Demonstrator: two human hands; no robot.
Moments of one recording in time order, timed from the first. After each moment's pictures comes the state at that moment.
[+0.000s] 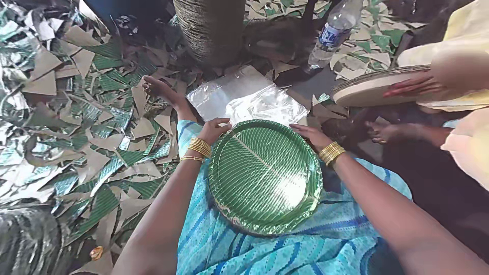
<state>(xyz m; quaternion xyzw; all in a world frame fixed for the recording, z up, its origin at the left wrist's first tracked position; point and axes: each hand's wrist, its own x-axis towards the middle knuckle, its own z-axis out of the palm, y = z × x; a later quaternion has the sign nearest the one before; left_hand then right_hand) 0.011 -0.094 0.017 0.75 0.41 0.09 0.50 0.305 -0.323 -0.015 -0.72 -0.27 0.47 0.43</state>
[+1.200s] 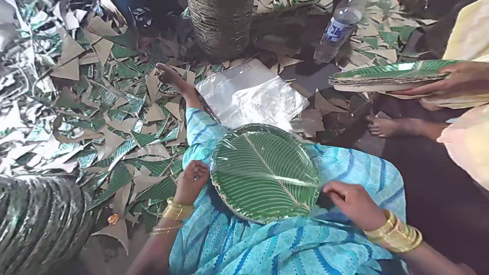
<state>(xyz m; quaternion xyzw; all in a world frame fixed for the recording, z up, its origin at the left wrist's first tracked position) -0.143 -0.258 0.019 0.72 0.47 0.24 0.44 0.207 -0.520 0.043 -0.76 -0.55 0.22 0.26</state>
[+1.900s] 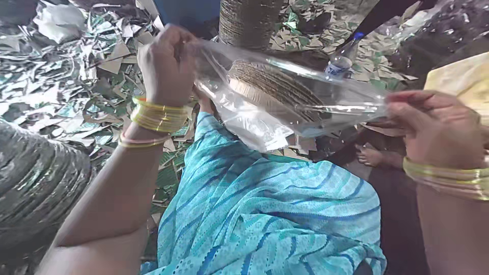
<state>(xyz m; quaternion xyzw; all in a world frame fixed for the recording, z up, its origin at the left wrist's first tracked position) -0.070 -0.194 0.270 0.80 0.39 0.44 0.11 0.284 -0.452 0.224 -0.64 -0.47 0.10 0.60</state>
